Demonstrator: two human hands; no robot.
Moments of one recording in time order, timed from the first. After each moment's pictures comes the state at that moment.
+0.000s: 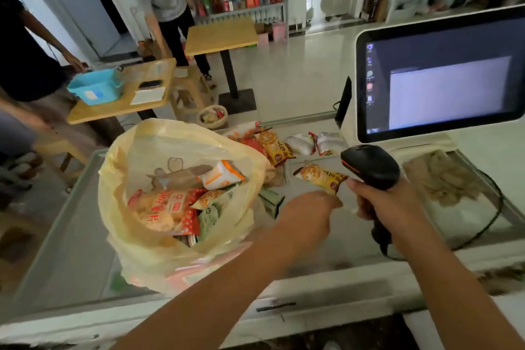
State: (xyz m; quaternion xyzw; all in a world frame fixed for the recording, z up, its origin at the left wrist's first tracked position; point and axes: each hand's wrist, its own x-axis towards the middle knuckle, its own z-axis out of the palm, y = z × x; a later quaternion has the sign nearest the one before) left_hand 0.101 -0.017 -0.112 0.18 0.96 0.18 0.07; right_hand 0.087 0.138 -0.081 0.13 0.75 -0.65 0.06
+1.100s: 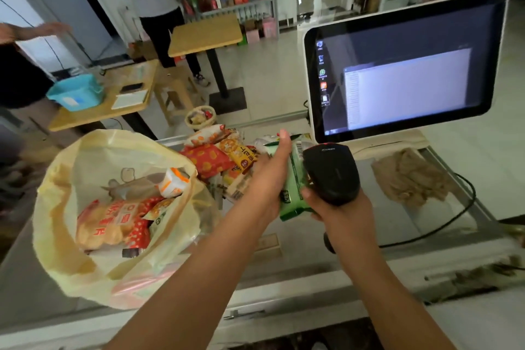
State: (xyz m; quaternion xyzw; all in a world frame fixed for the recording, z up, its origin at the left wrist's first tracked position) left_hand 0.034 0.035 -0.081 -0.24 0.60 0.75 0.11; right_hand 0.089 0.163 -0.095 0.09 0.69 -0.72 0.01
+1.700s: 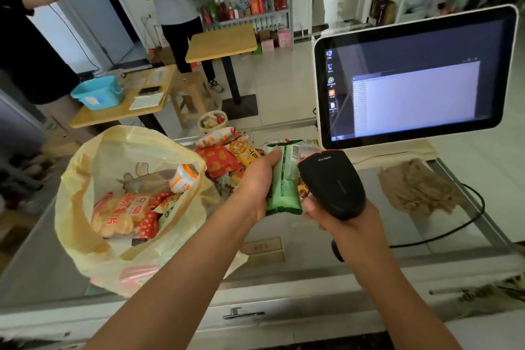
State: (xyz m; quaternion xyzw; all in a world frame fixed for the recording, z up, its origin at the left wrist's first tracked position) left_hand 0.055 0.024 -0.060 -0.25 0.58 0.76 0.09; right_hand 0.107 0.180 -0.083 0.01 0.71 -0.70 0.05
